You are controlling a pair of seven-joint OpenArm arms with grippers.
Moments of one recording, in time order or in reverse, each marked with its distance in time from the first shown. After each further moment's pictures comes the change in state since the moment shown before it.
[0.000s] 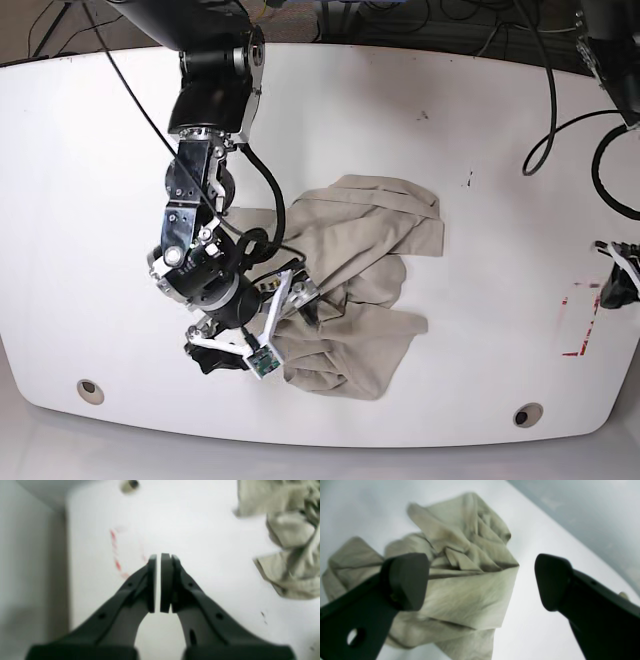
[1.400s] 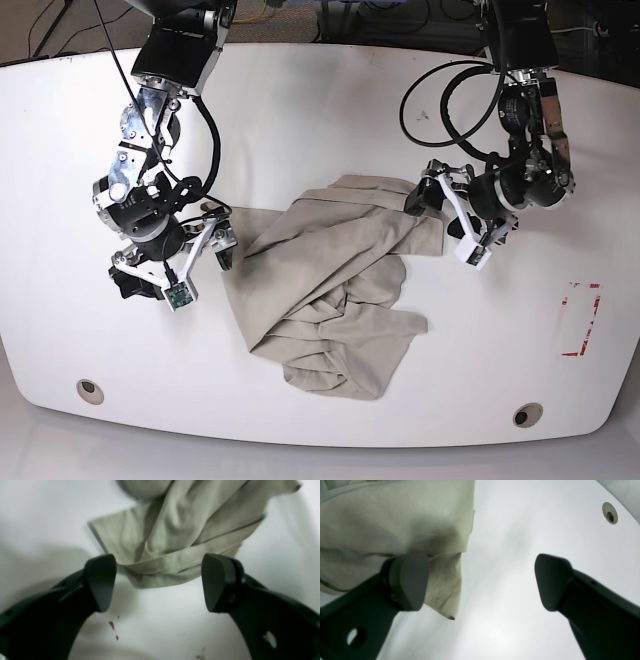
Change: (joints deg) left arm 9.2 26.3 17.8 -0.8 11.0 4.8 0.2; right arm -13.7 7.9 10.7 6.6 -1.2 0.0 2.4
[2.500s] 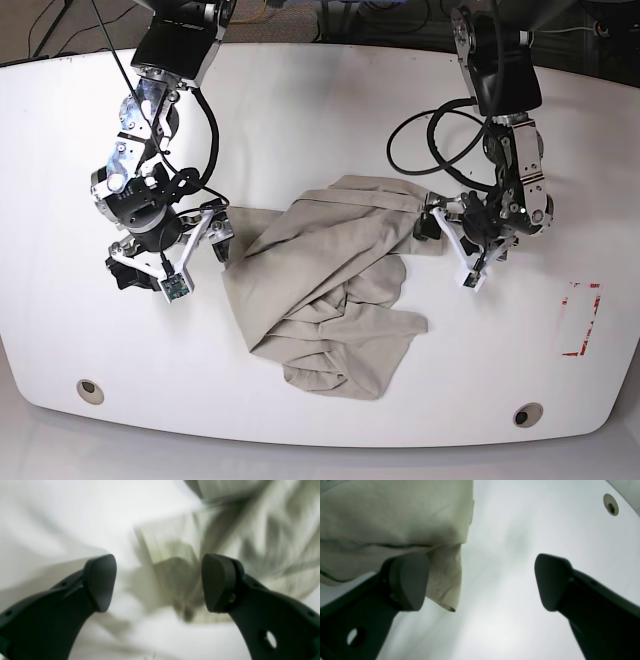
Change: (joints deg) left arm -9.3 3.4 -3.5 -18.7 17.7 2.1 -10.7; right arm -1.4 0.0 0.9 0.9 0.0 0.0 -0.1
